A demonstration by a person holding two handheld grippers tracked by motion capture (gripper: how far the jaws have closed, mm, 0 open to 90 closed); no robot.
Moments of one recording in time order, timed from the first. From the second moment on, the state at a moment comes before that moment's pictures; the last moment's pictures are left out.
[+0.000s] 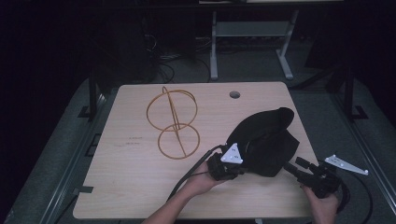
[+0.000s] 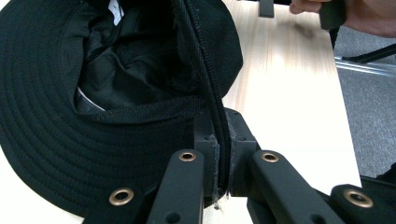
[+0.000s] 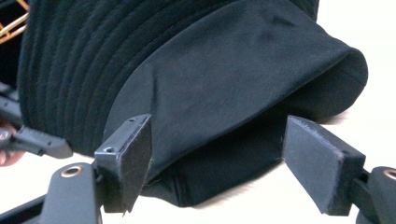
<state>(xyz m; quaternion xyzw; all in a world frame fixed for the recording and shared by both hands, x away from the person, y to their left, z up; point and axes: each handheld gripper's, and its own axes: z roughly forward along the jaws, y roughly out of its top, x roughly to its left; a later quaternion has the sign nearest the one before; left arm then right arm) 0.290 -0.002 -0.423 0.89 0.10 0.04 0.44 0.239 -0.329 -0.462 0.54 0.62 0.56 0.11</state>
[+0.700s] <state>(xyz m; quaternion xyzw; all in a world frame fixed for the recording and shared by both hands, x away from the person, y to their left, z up) 0.285 -0.002 -0.424 0.90 0.08 0.04 0.43 0.261 -0.317 -0.472 0.58 0.55 0.60 0.07</state>
